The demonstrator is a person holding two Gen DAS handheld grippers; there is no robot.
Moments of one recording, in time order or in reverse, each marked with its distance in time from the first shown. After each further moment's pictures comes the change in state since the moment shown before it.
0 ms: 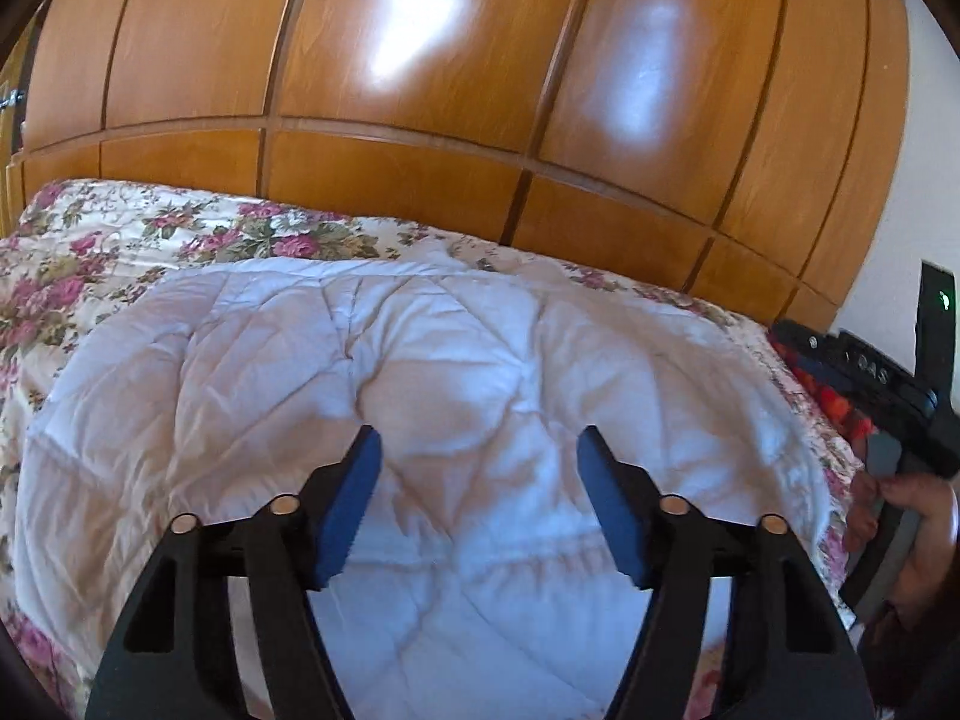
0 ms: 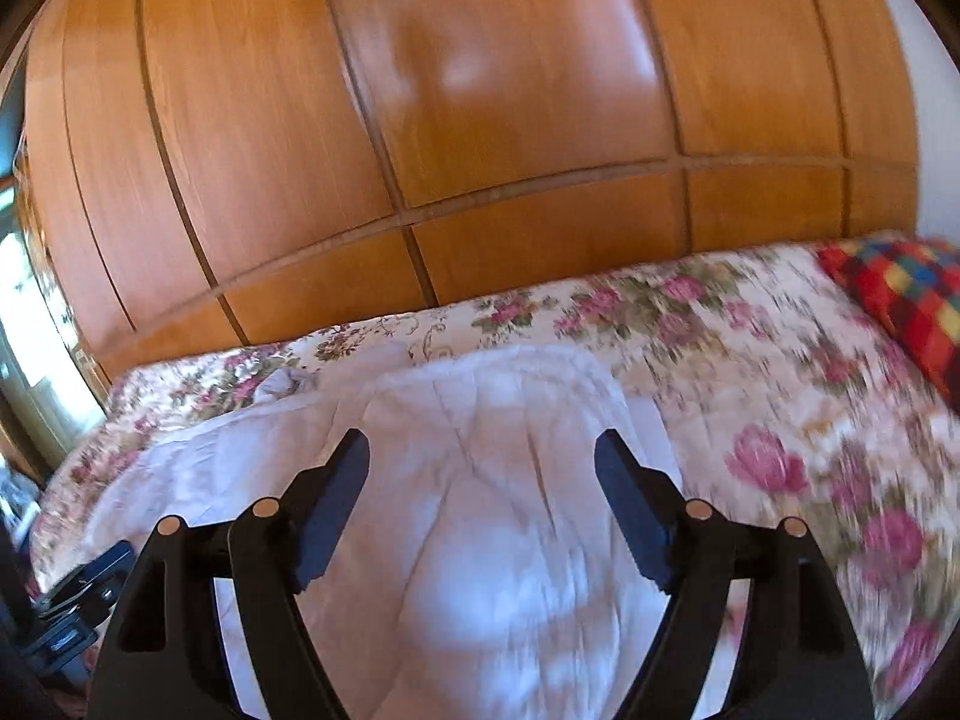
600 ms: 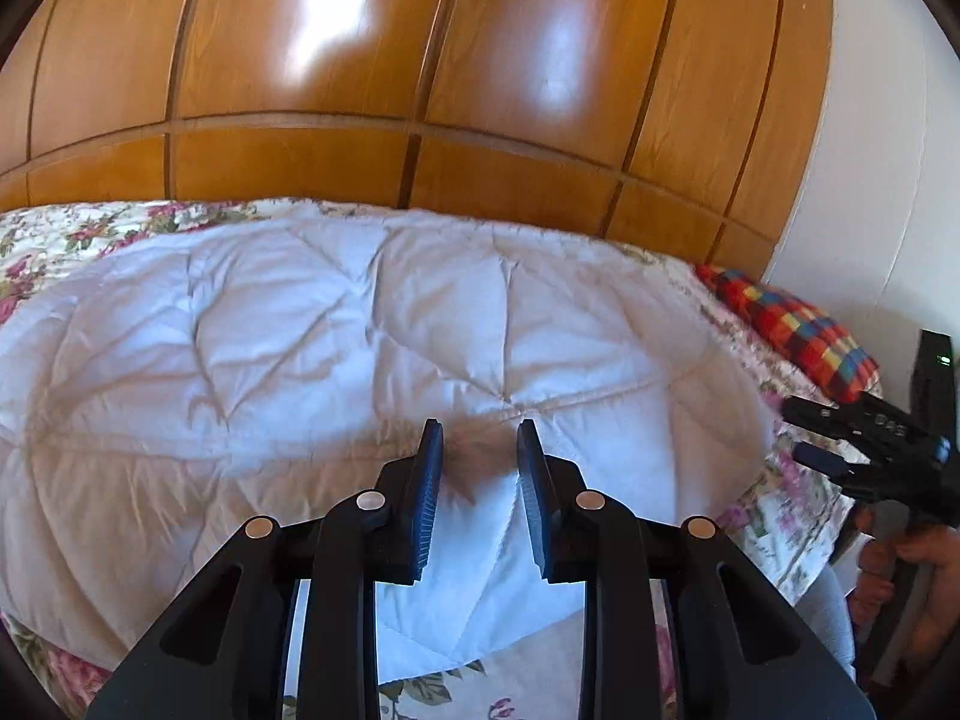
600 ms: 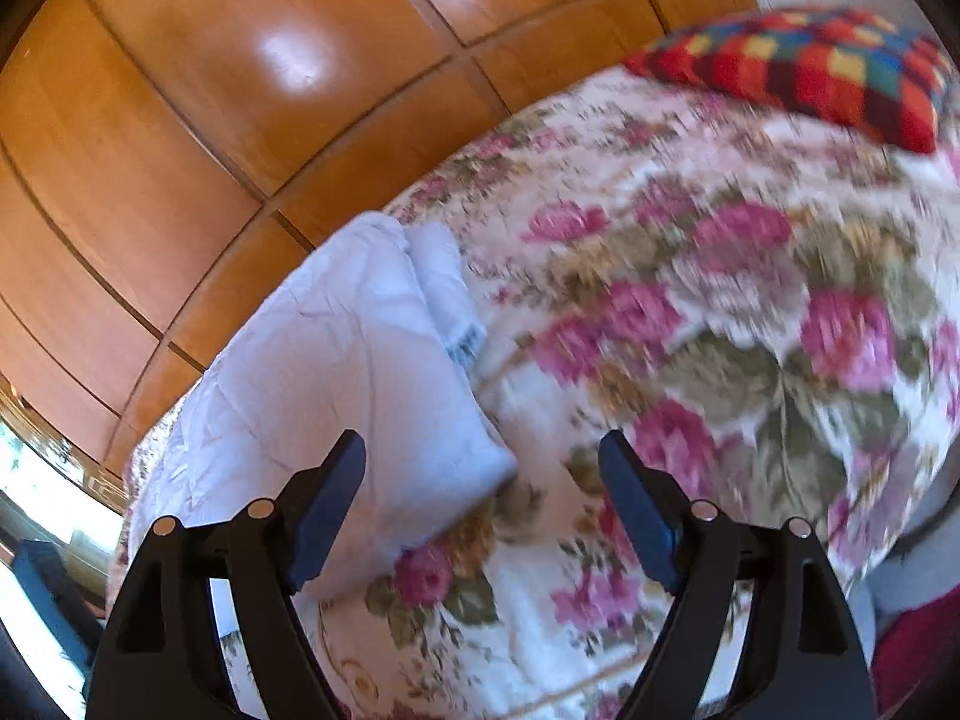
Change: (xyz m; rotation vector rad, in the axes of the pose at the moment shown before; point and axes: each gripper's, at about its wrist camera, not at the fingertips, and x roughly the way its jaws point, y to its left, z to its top) left arm 0.013 -0.057 -0.038 0.125 0.060 -0.112; right arm -0.071 -0.094 -0.094 0.418 0.126 -0.064
